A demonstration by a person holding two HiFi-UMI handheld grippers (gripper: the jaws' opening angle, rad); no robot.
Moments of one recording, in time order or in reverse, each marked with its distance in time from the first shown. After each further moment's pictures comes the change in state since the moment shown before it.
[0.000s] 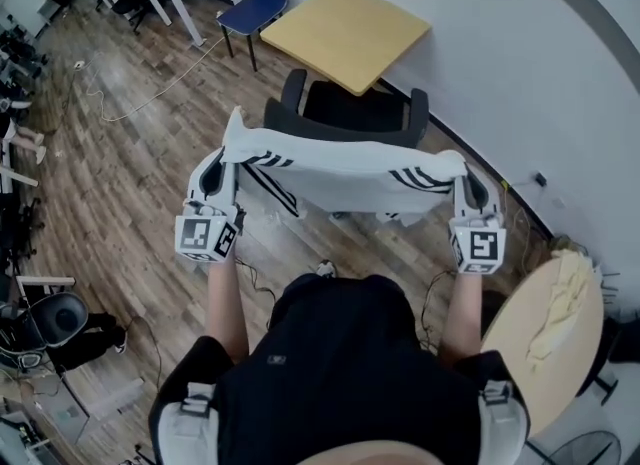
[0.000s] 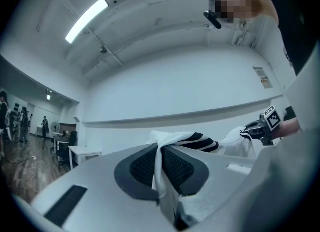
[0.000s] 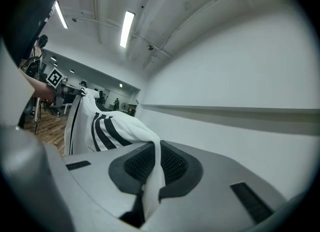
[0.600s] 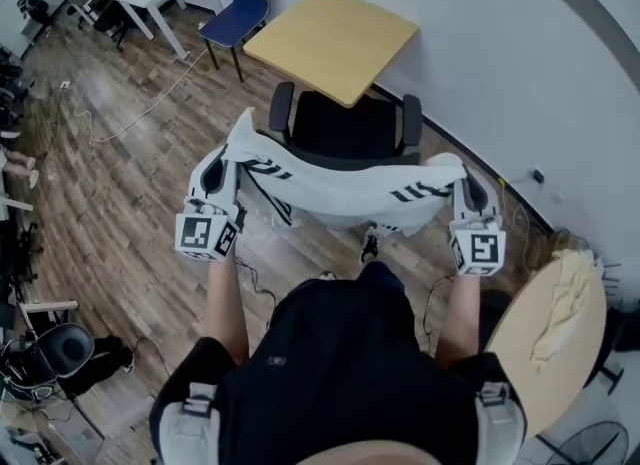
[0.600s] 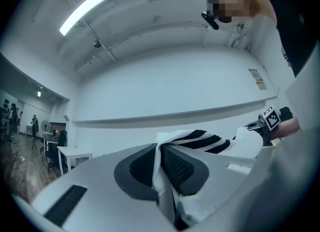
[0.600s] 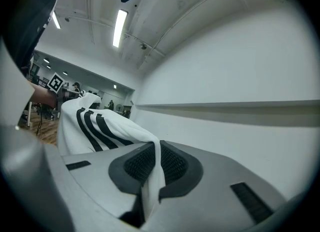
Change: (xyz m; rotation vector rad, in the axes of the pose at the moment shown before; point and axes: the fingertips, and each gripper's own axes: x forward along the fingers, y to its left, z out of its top) left arm 0.097 0.008 -0.011 0.004 -0.007 -0.093; right arm 0.051 -0.034 -0.011 0.045 -0.019 -0.048
